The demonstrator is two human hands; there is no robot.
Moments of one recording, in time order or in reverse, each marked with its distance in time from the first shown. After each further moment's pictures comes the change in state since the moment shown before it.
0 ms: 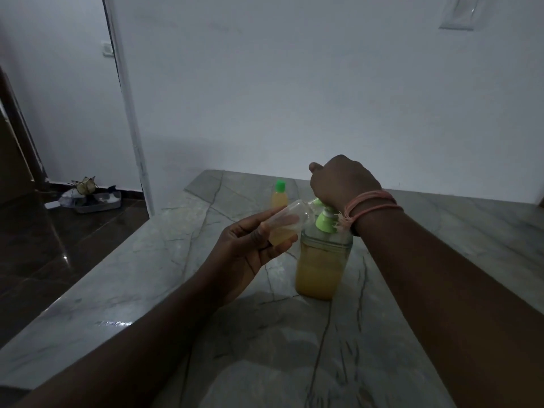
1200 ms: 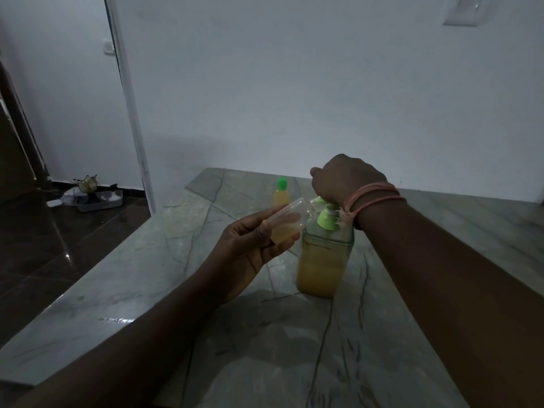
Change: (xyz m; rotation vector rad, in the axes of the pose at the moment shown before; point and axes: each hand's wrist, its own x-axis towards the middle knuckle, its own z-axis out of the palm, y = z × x) left_hand -0.001 -0.001 -0.002 -0.006 -0.021 -0.007; right_hand -0.003 -0.001 -0.003 -0.129 -0.005 -0.029
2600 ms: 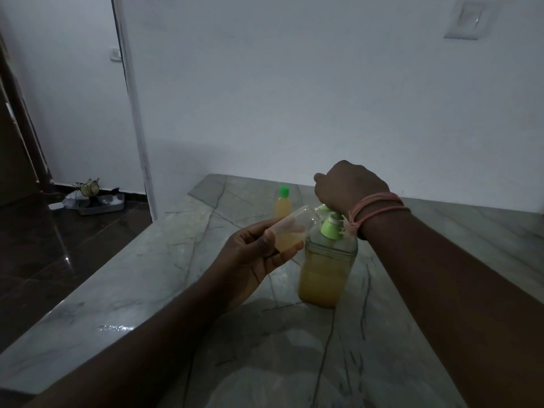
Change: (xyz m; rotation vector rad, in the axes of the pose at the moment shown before) left_hand -0.001 0.001 0.002 -0.055 0.026 -0.057; right_hand 0.008 0.003 0.002 0.023 0.001 0.010
